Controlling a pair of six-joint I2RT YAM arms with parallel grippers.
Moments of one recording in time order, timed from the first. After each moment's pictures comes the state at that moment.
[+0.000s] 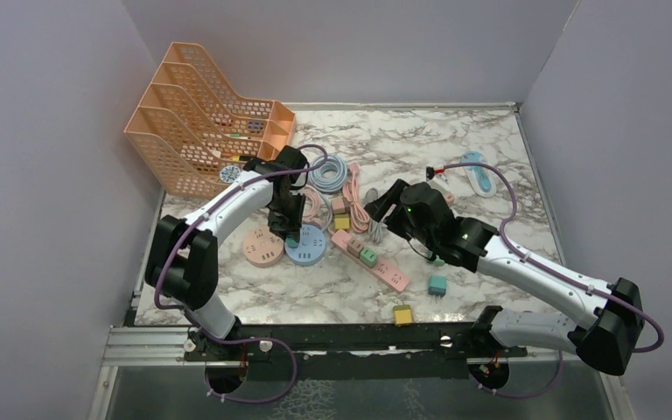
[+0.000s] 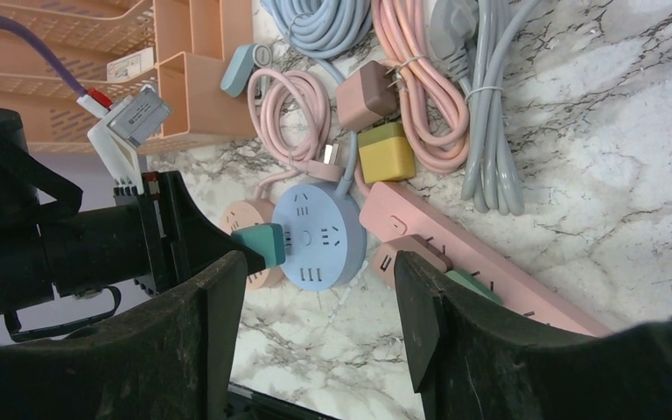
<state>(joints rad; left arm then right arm) -0.46 1.63 1.24 -1.02 0.11 -0.33 0.86 1.13 0.90 -0.36 0.37 1.13</state>
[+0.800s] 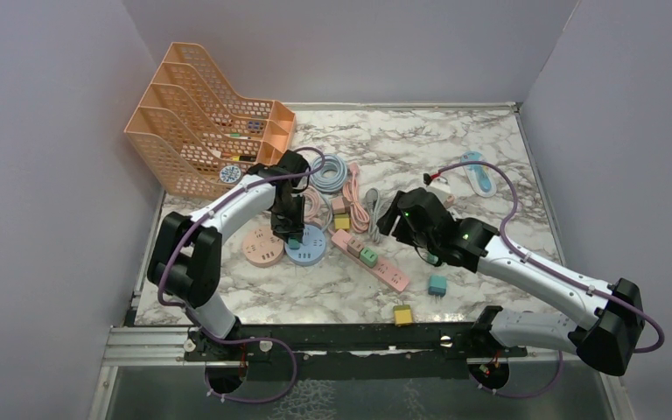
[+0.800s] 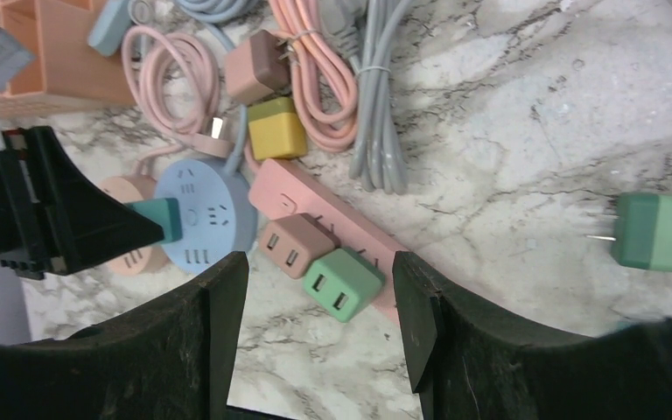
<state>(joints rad) -0.46 1.67 1.17 -0.93 0.08 -0.45 0.86 1.13 0.90 -0.51 0.41 1.00</state>
